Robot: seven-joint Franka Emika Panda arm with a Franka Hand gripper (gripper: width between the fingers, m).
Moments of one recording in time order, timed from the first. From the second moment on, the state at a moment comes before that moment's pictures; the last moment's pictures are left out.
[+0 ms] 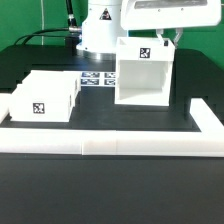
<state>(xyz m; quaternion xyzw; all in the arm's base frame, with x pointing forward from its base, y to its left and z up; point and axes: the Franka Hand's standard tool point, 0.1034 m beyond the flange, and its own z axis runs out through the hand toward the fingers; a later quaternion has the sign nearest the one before) 0.396 0.120 0.096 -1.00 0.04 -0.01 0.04</state>
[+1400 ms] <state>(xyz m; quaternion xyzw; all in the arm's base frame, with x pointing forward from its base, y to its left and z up) 0.524 0.098 0.098 -0.99 -0.05 -0.08 0.05</state>
